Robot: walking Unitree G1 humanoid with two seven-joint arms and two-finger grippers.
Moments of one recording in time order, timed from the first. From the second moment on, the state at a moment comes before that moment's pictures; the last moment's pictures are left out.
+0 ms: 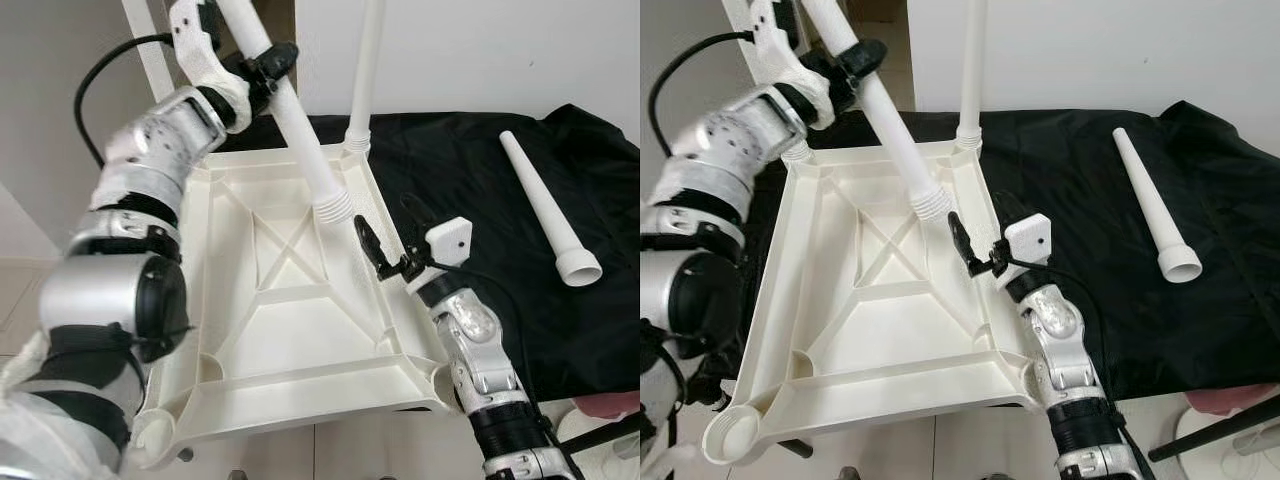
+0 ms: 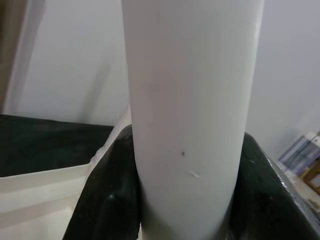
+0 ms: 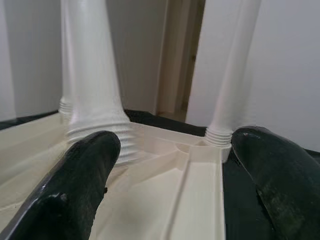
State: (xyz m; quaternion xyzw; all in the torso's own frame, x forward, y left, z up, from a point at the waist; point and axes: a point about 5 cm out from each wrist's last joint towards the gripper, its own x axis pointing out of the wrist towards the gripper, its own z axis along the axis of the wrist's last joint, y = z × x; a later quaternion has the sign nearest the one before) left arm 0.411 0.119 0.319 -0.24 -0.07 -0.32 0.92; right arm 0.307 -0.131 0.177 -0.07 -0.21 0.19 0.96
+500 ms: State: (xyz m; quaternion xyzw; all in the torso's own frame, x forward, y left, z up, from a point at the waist) left arm 0.394 0.093 0.306 -0.18 -0.13 -0.30 0.93; right arm 0.314 -0.106 0.184 -0.05 -0.16 0.22 0.96
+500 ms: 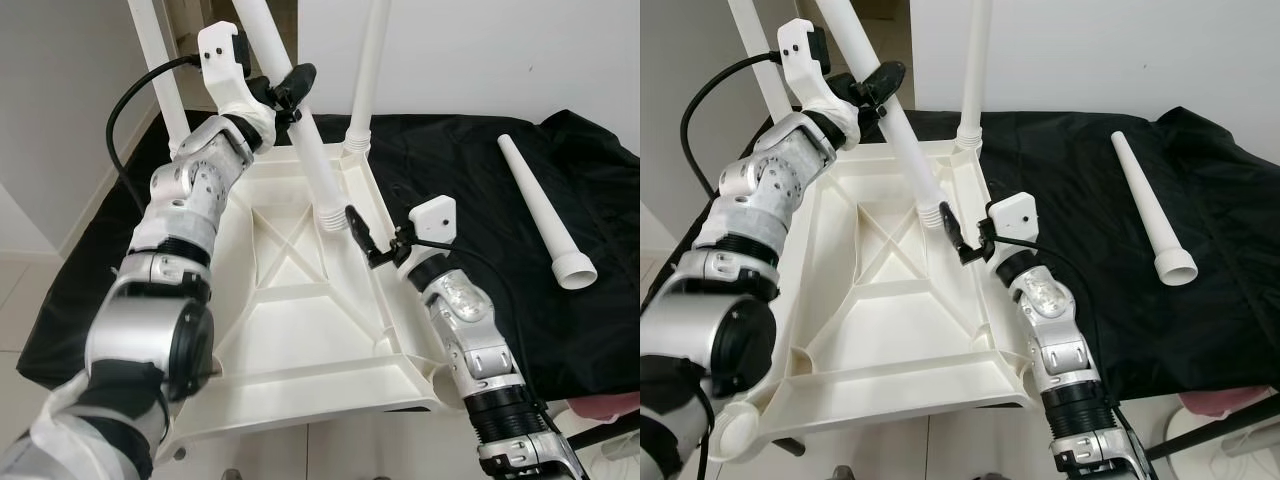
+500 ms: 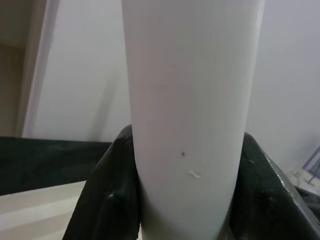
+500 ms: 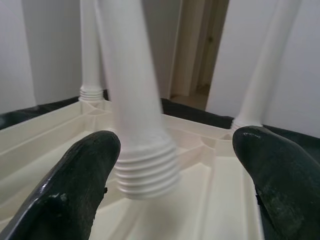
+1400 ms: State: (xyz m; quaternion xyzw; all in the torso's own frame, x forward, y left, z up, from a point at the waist) left arm 0.351 0.024 0.297 -0.08 -0.18 -0.33 0.92; right arm 0.351 -0.085 0.197 -0.08 -0.11 0.17 0.98
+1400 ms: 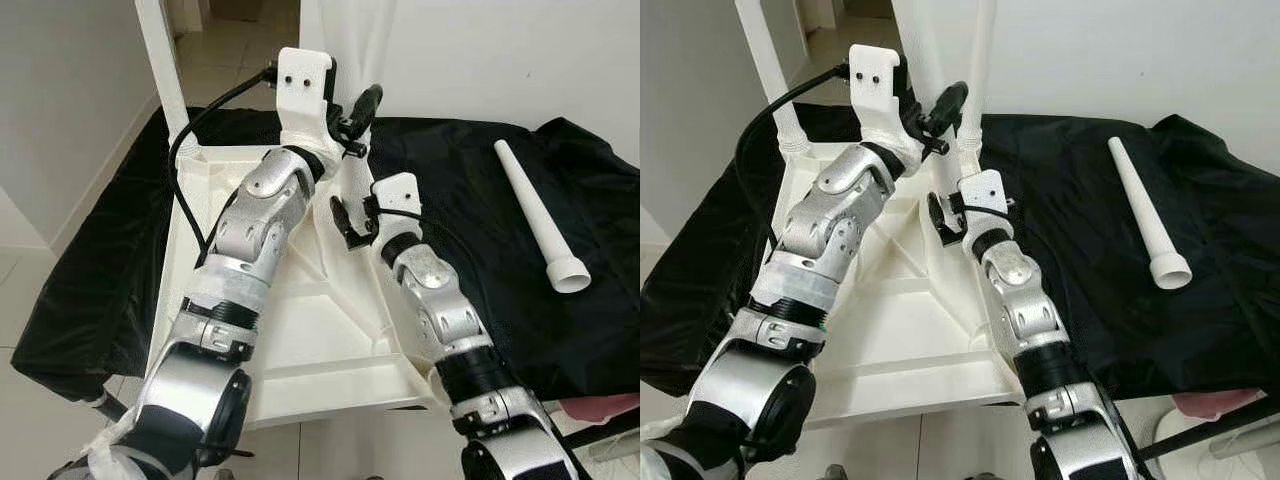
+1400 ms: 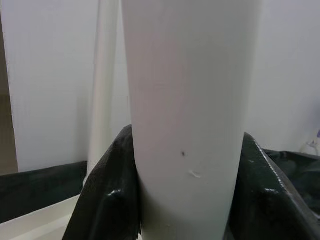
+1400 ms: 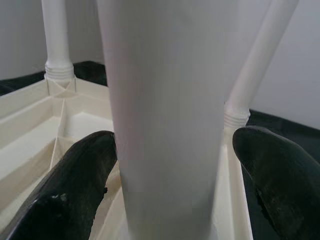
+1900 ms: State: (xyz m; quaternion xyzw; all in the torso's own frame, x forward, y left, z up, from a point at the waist) left arm 0.337 0.010 0.299 -0.08 -0.19 -0.35 0.91; right arm 0.354 -0.077 0.196 -0.07 -0.10 0.16 0.98
